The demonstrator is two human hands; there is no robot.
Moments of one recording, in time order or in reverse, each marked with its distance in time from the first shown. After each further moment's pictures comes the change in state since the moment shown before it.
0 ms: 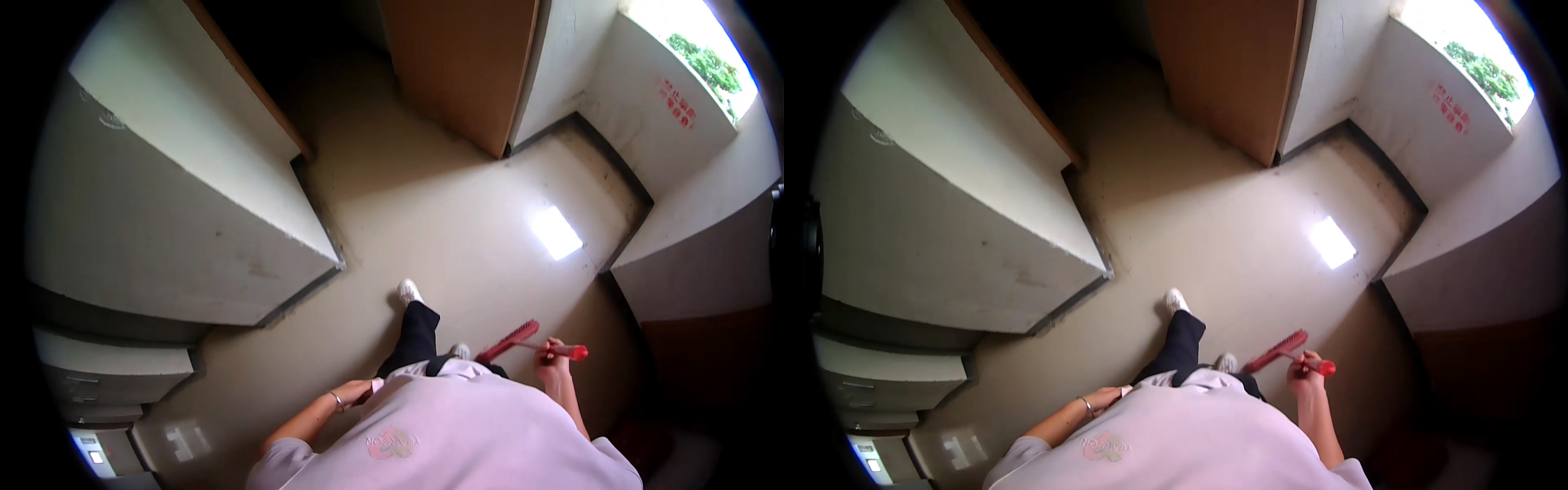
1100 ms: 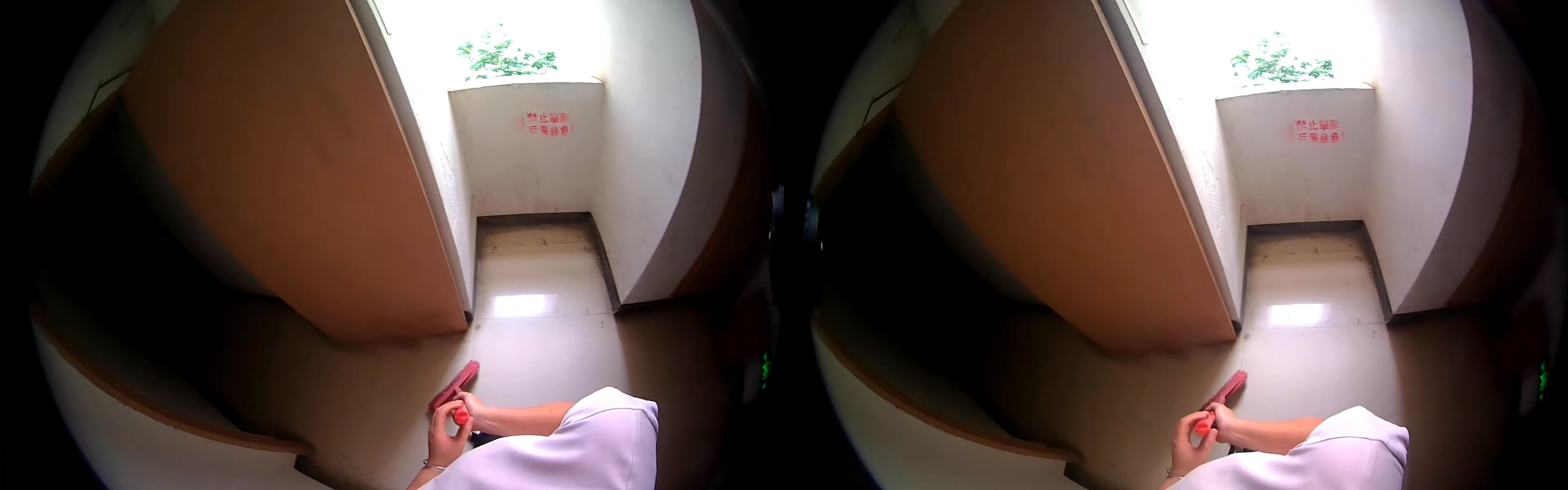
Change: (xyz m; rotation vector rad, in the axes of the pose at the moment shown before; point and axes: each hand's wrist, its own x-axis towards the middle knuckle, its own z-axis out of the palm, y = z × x) left_hand 0.072 0.588 -0.088 0.531 0.061 1.745; right_hand 0.194 0.117 0.553 -0.193 -0.313 -0.078
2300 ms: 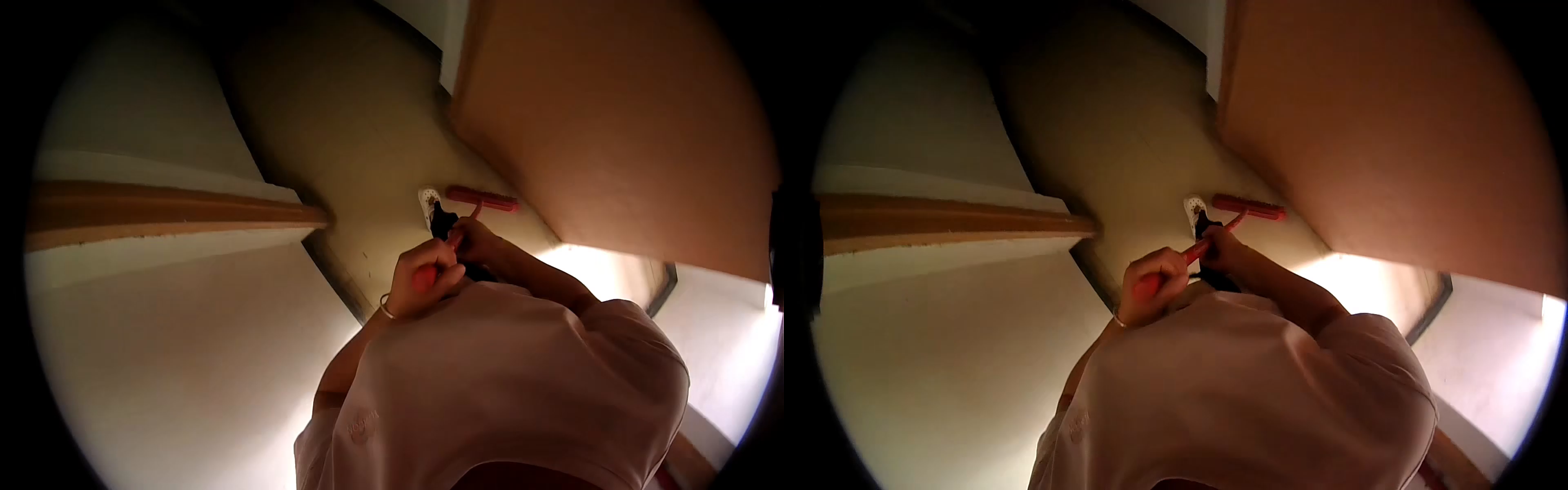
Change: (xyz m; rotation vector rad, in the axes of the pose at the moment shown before) left_hand 0.134 -0.224 -0.456 -0.323 0.275 -0.303; right_hand 0.332 0.137 0.385 -0.286 -0.113 0.740
